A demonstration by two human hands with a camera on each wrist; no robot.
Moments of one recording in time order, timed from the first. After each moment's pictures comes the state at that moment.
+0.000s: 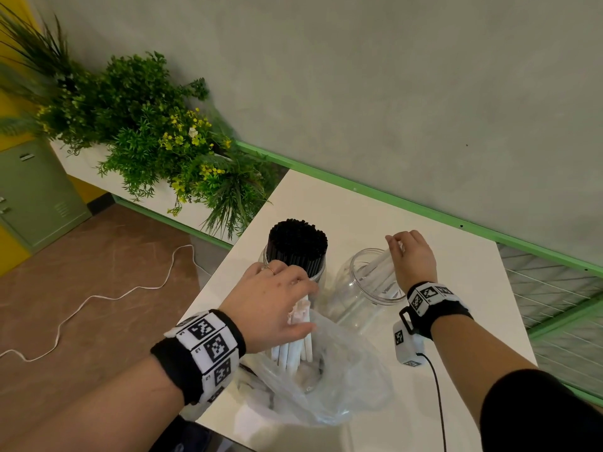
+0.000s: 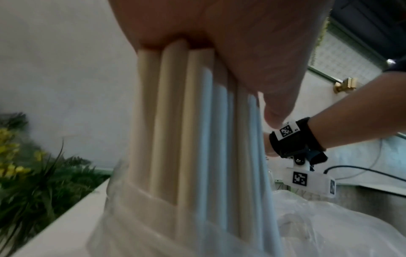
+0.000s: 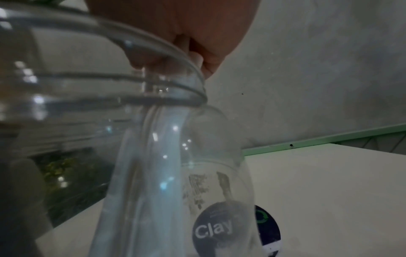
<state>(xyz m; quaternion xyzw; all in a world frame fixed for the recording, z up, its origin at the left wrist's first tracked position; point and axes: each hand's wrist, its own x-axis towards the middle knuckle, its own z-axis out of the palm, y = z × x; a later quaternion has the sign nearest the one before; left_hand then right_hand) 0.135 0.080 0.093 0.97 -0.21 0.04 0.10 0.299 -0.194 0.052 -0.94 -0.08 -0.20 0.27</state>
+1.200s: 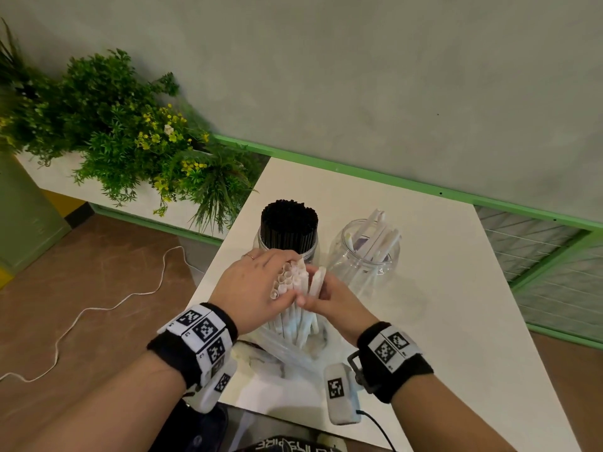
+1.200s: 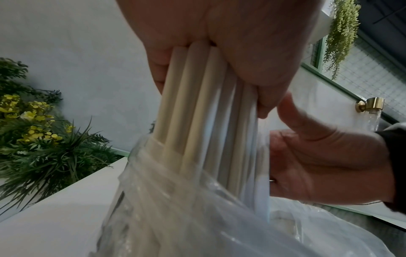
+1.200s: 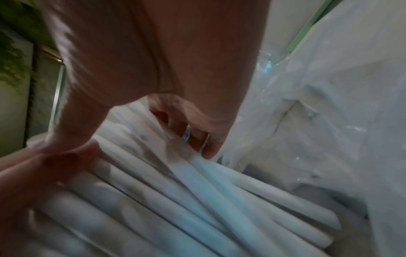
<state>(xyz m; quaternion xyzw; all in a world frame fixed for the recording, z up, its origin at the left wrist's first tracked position) 0.119 0.097 0.077 0.96 -0.18 0.08 0.20 0.138 -0.095 0.049 -0.66 -0.15 0.24 0.70</state>
